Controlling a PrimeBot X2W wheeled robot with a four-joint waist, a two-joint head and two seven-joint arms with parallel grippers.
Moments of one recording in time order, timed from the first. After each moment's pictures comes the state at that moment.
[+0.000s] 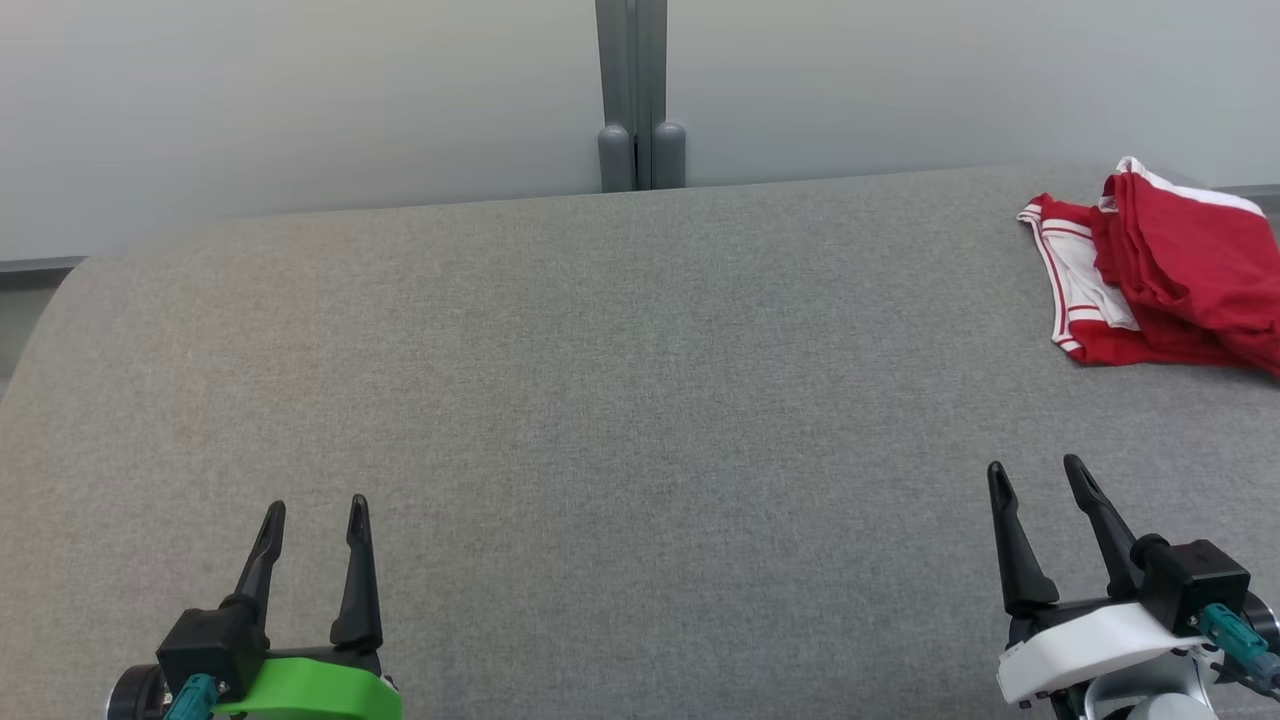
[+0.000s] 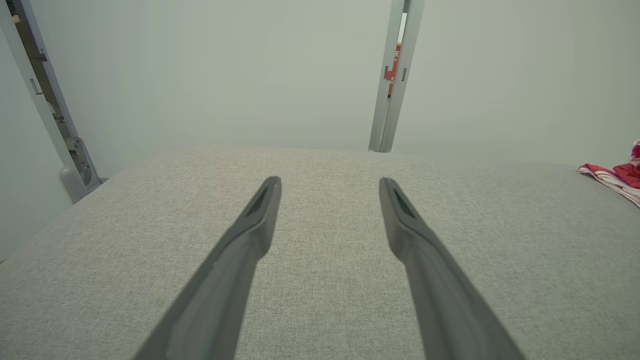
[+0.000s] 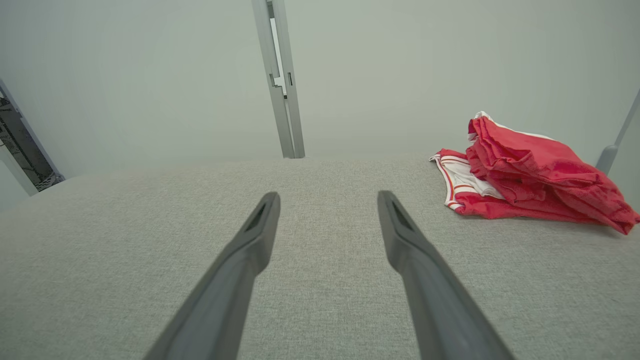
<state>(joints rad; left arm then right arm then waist) 0.02 0.09 -0.04 0.18 -0.23 -0.07 -0.26 0.04 -0.10 -0.01 0.12 0.18 0.13 -0.23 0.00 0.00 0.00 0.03</state>
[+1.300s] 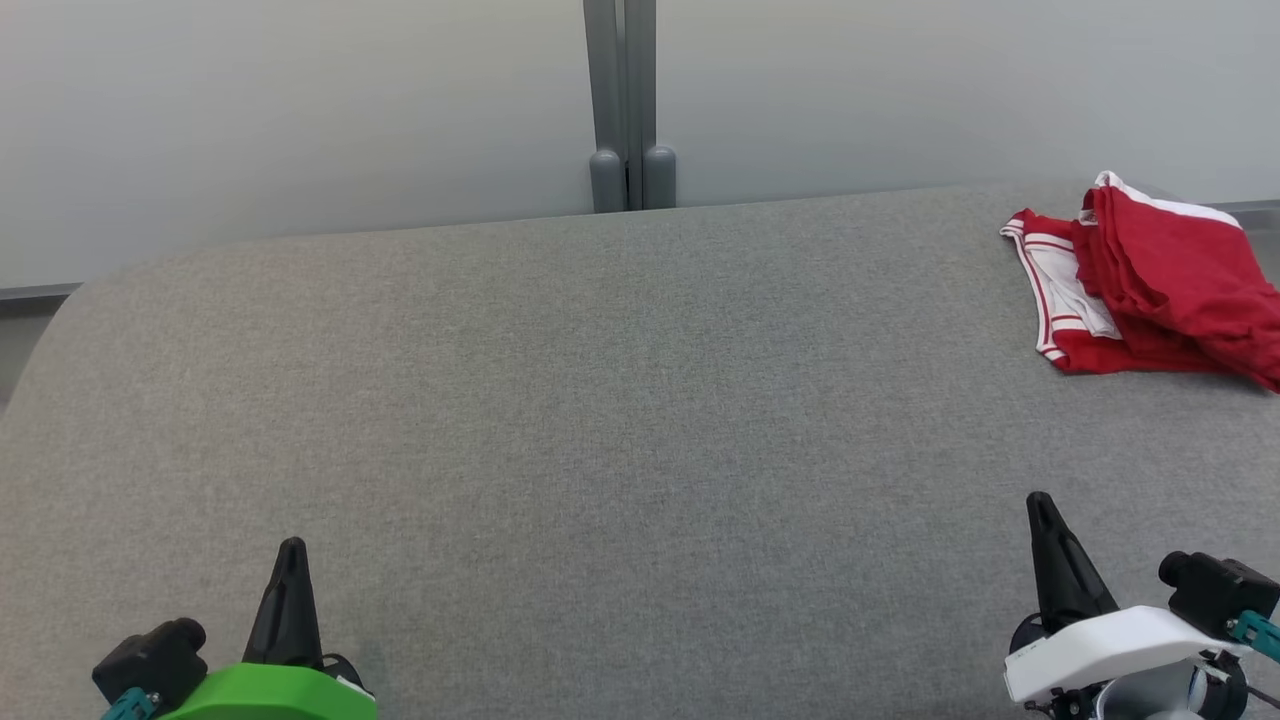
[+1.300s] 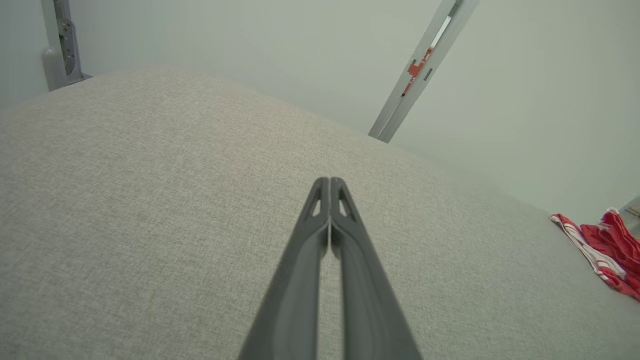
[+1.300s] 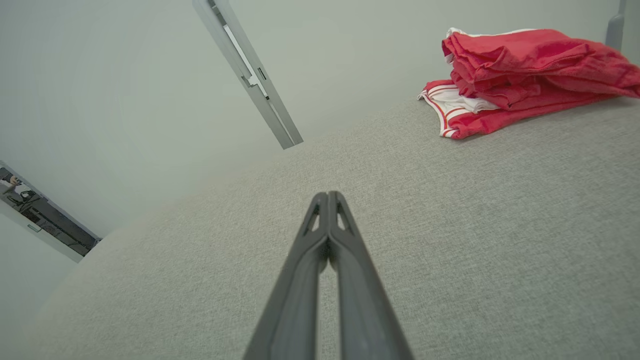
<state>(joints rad) 0.02 0.08 0.00 0.25 -0.54 -0.09 -0.17 0.05 -0.08 -0.02 0.18 0.50 0.13 -0.15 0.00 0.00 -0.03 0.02</state>
